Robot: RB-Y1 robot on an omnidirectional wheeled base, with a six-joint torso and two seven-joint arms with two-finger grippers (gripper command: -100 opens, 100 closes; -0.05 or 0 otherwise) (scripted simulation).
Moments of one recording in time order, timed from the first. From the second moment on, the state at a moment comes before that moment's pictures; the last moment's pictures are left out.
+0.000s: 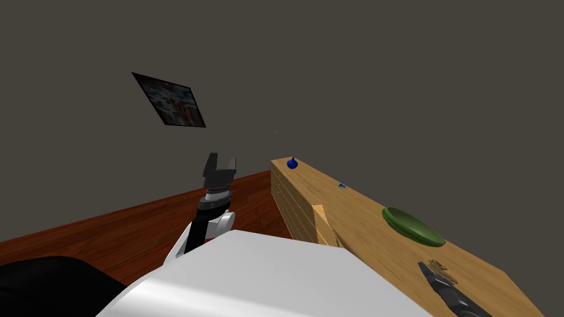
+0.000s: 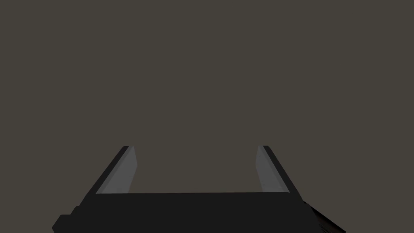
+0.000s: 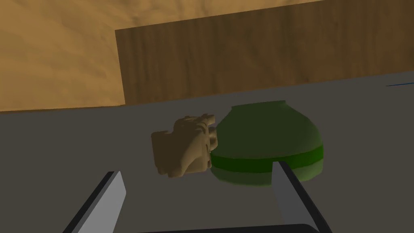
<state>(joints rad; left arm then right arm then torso) 0.47 -0.02 0.07 -2.35 -0.06 -0.64 0.11 0.77 -0.40 -0.55 -1.72 0.28 0.25 0.41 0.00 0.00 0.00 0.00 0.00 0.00</state>
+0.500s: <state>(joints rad) 0.47 -0.02 0.07 -2.35 -0.06 -0.64 0.11 0.75 -0.40 -0.55 -1.71 0.29 0.25 0.41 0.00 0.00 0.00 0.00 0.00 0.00</state>
